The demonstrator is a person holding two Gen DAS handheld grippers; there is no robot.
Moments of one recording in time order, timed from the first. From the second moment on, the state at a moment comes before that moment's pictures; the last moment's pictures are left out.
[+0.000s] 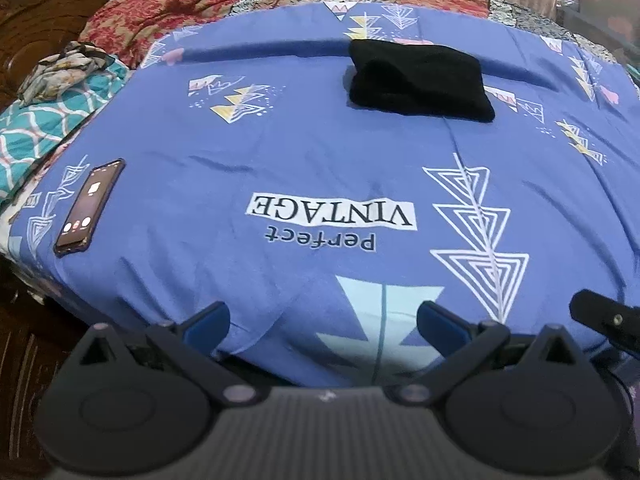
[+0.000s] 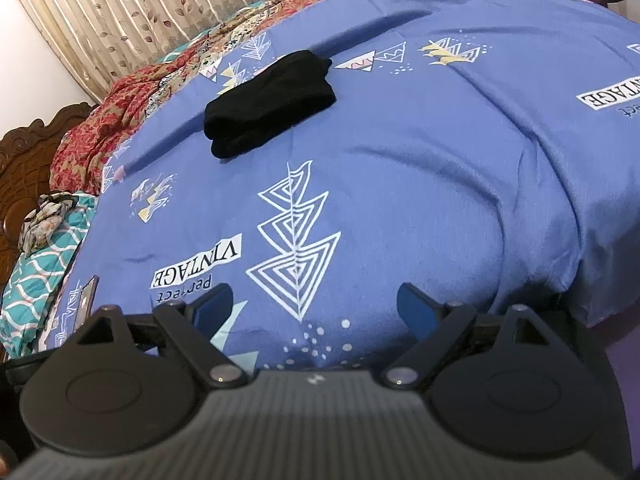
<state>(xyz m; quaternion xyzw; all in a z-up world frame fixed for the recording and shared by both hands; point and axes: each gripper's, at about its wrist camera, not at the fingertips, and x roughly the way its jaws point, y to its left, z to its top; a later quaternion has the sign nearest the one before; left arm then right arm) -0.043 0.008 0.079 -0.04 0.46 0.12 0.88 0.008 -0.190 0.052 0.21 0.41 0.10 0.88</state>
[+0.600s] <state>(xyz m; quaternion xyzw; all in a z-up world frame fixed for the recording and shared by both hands) -0.045 0.010 0.077 -0.04 0.46 0.13 0.88 0.008 -0.191 0.047 0.21 0.42 0.10 0.88</state>
